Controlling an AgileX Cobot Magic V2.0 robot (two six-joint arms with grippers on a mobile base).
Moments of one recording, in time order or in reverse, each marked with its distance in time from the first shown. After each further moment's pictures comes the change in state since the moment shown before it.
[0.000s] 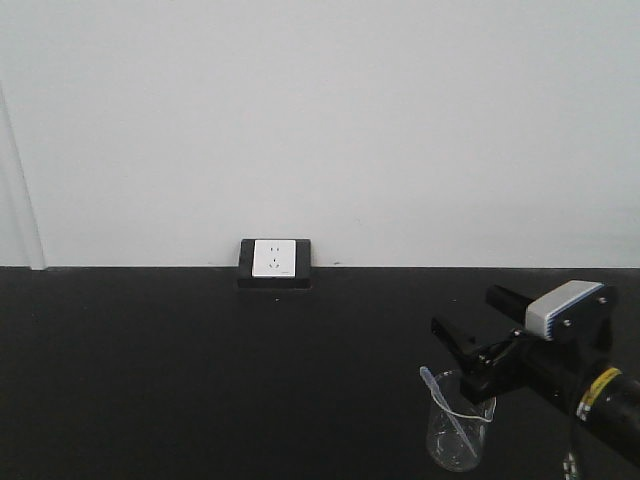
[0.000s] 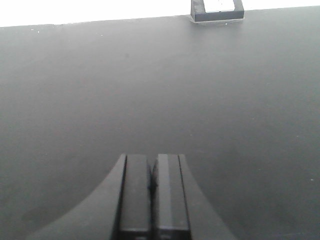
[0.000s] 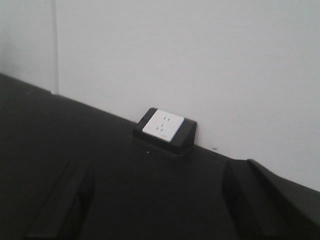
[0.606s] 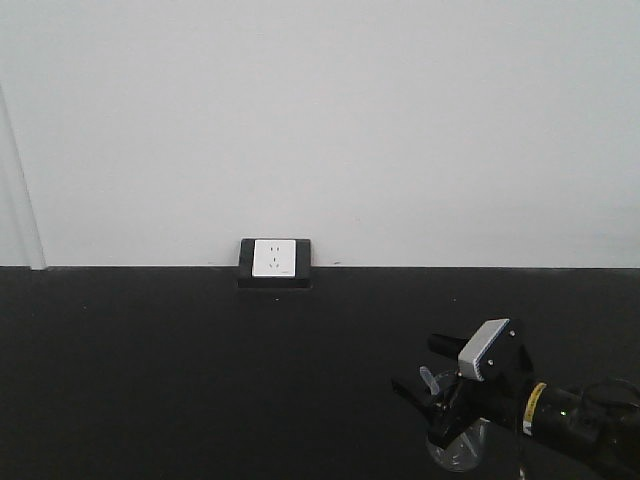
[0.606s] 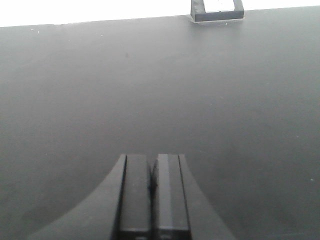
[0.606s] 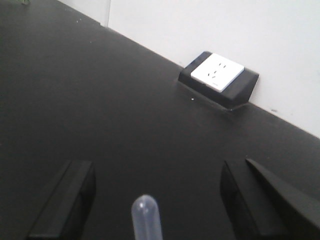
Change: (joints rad) left arm 0.000 0.000 0.000 0.000 0.000 0.000; right arm 0.000 0.304 -0.201 -0.253 -0.008 -0.001
